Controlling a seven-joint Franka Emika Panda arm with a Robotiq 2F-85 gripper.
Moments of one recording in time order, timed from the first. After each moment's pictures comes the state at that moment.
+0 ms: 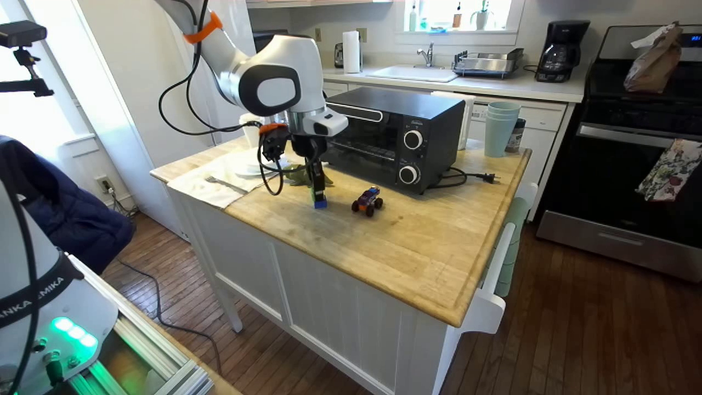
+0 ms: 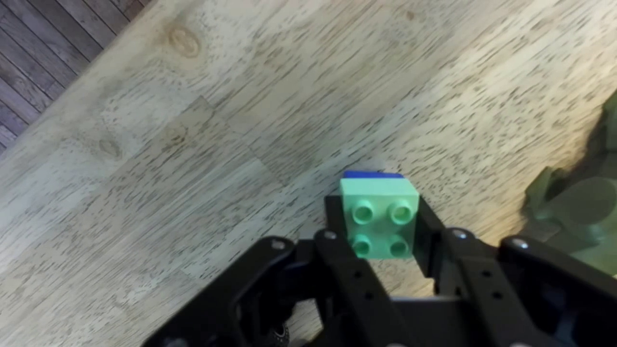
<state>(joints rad) -0.09 0.28 -0.20 -2.37 0.10 2.69 0.37</state>
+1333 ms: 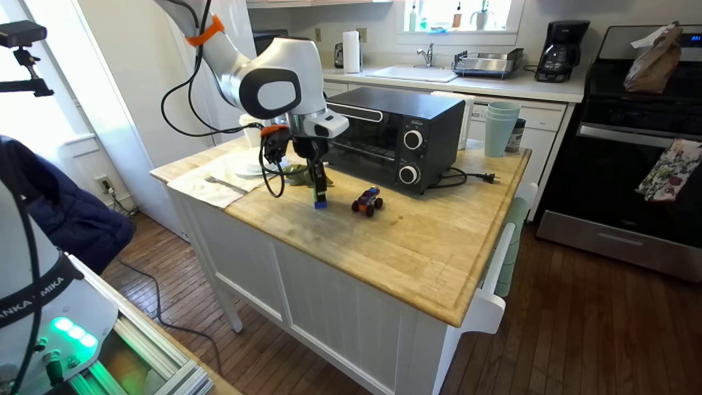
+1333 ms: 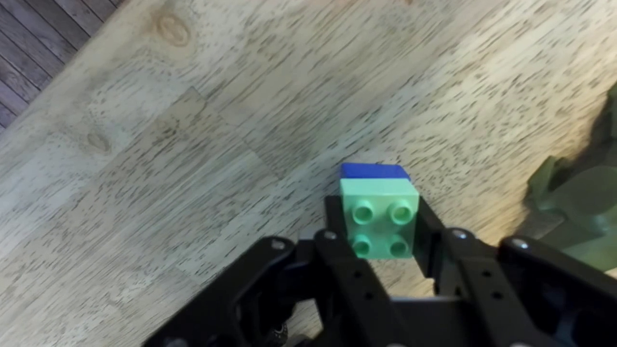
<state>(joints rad) -0.09 0.30 -0.19 -2.37 0.11 2.72 0.37</state>
